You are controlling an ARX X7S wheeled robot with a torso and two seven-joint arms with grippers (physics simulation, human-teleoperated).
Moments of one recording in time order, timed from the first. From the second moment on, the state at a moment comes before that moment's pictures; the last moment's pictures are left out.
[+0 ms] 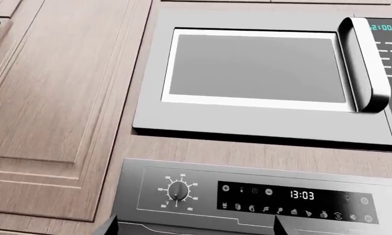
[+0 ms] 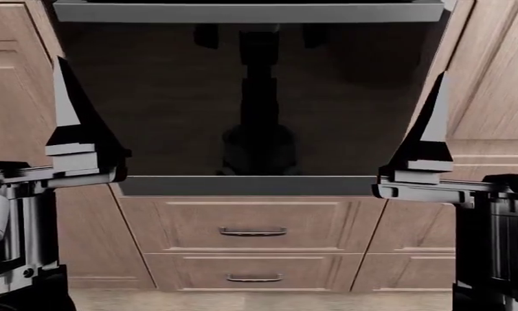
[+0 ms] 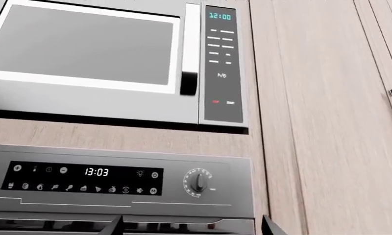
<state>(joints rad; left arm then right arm) -0.28 -0.25 -0.03 0.89 -0.27 -0.33 -0.30 0.27 0.32 -0.05 -1.03 0.17 0.52 0.35</state>
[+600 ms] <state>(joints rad) -0.26 -0.27 -0.02 0.90 -0.30 -0.29 -0.28 0.27 0.35 -0.07 -1.02 0.20 0.51 0.40</state>
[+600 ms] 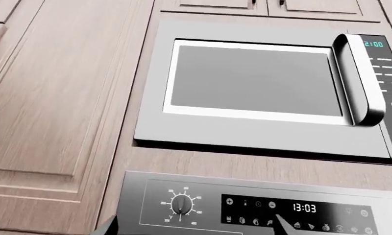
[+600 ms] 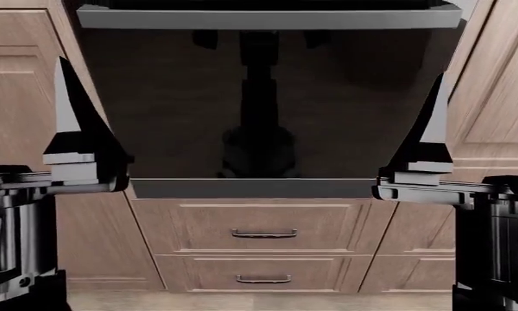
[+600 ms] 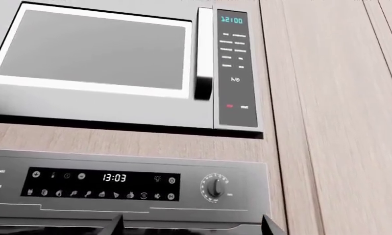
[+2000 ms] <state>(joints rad) -0.27 -0.32 -0.01 0.93 -0.34 -0.28 -0.33 0.27 0.44 -0.12 -1.02 0.25 0.47 0.48</state>
